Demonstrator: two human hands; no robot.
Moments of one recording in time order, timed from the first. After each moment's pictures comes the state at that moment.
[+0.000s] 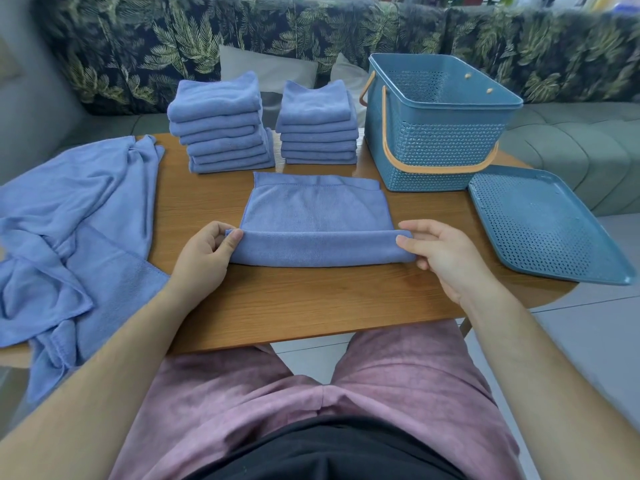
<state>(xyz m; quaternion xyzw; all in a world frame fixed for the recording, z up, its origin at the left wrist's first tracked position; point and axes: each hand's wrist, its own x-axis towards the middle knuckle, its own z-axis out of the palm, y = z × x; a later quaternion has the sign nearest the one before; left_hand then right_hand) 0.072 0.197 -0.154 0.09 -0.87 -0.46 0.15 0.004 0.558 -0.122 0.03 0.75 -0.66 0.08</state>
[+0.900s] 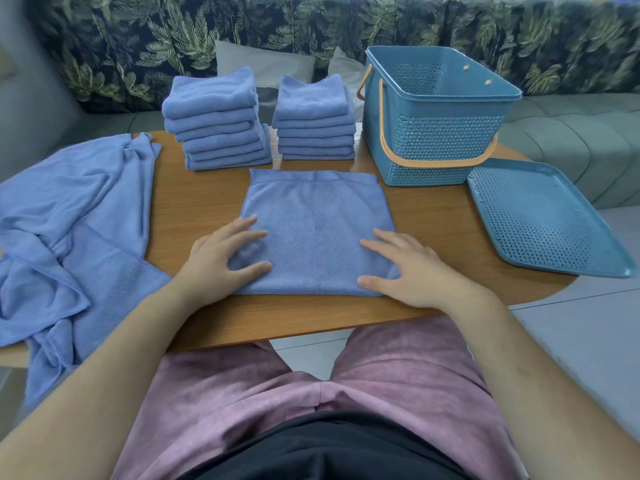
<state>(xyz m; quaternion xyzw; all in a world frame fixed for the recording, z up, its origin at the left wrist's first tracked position) 0.070 0.192 -0.163 -0.07 -0.96 -0.27 0.07 0.014 0.546 -0.139 -0.22 0.95 -0.18 0.10</state>
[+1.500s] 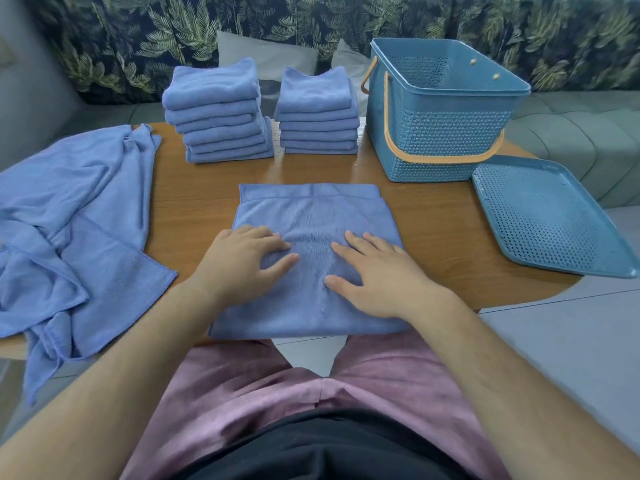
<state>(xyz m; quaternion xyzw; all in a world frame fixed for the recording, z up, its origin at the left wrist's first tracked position) 0.072 0.239 -0.146 -0.09 -0.99 -0.09 0.08 0.042 0.493 -0.131 -0.26 0.96 -0.04 0.10</state>
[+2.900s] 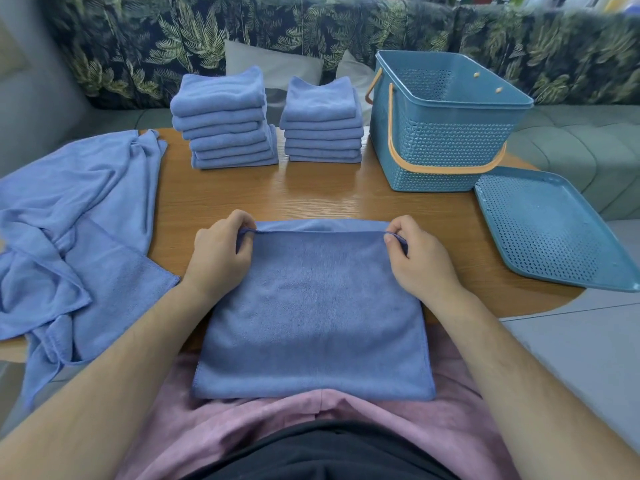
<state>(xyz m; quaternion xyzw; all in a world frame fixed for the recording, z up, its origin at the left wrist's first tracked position) 0.058 0.213 -0.159 0.02 -0.94 -0.27 0.23 -0.004 0.536 -0.152 -0.18 0.92 -0.32 -0.12</state>
